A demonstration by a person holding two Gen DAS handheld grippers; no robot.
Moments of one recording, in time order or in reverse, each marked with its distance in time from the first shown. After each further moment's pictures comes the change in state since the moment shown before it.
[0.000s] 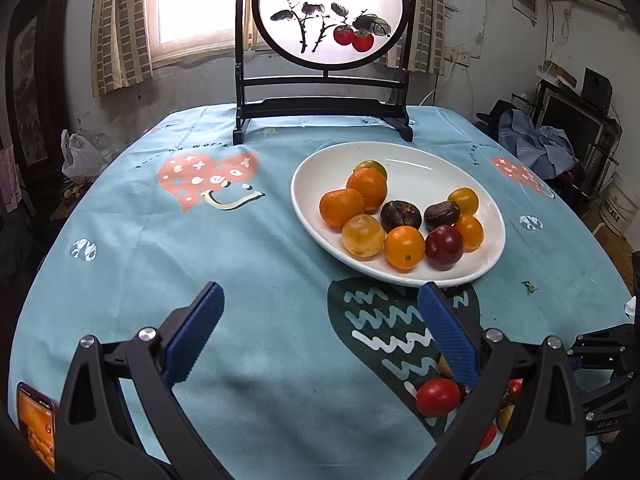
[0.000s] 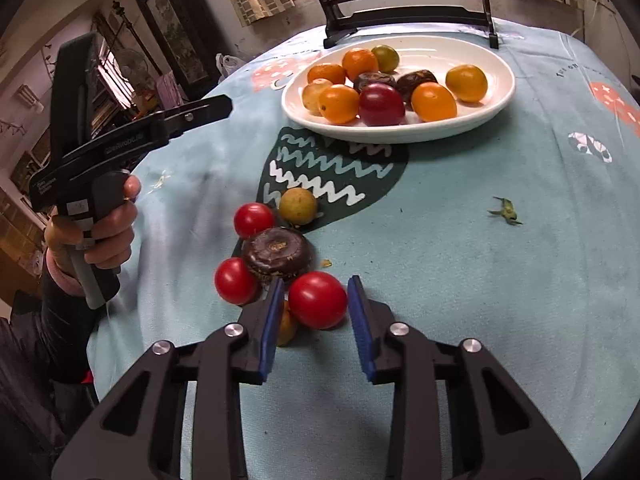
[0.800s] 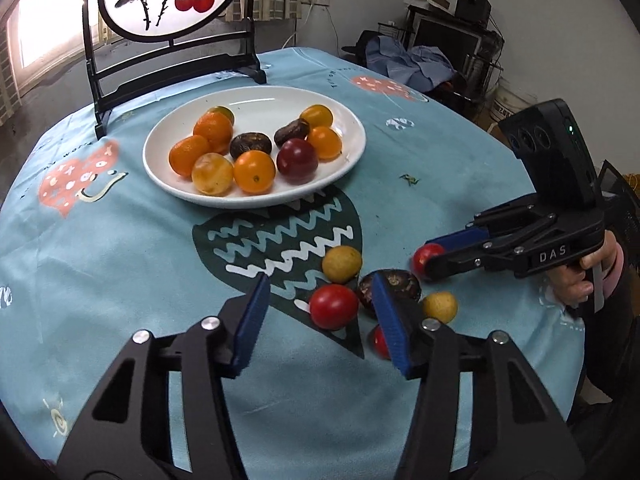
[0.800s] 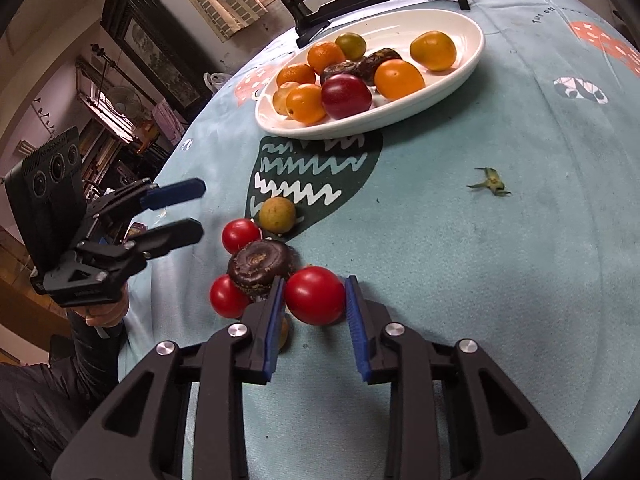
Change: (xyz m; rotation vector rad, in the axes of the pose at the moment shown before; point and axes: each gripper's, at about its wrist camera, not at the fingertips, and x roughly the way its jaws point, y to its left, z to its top) left arm -0.005 -0.039 -0.035 0.316 0.178 -0.404; right arm -0.003 -0.025 0.001 0.147 0.004 0.079
